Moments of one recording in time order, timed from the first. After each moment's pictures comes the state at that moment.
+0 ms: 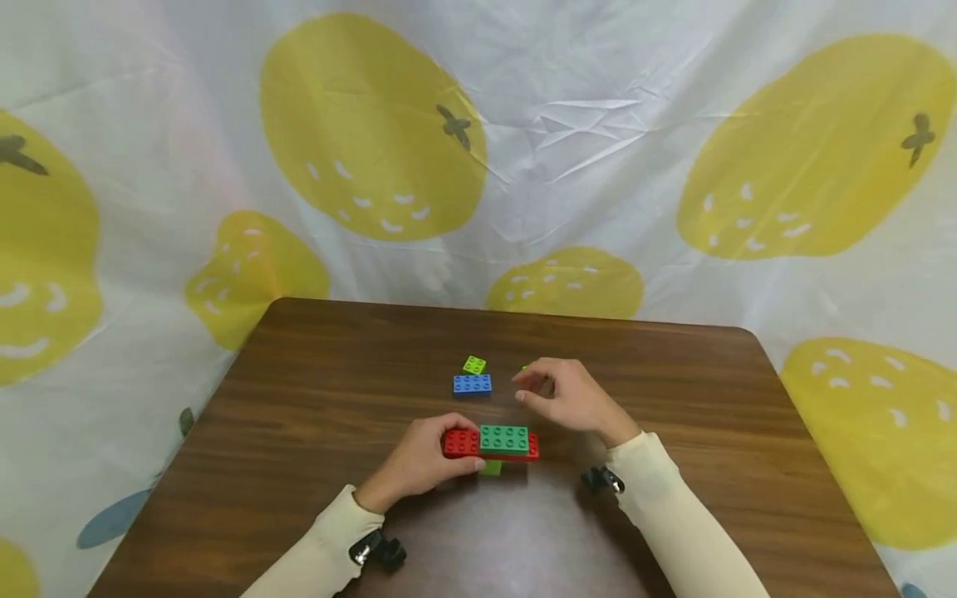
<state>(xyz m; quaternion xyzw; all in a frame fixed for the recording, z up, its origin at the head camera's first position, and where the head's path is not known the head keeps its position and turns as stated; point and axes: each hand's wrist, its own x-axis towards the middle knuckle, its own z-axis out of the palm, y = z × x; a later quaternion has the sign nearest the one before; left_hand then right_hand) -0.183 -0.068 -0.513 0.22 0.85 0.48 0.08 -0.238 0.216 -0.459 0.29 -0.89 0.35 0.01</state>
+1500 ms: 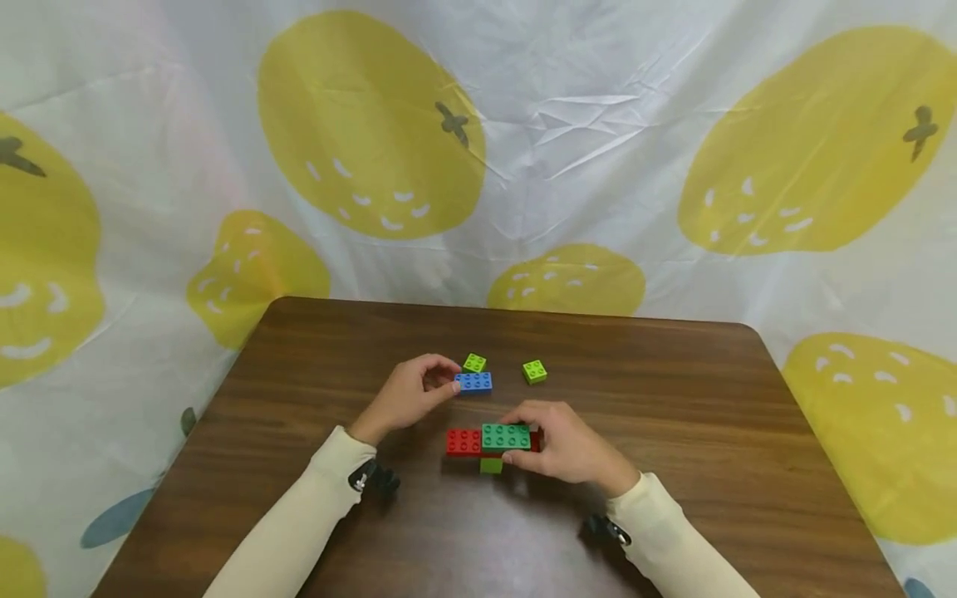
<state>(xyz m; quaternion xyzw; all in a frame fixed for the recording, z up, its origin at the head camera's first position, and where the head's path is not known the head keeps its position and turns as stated) -0.258 -0.089 -0.493 0.24 0.85 0.47 0.02 -0.183 0.200 -0.472 0.36 -0.87 0.33 0.01</state>
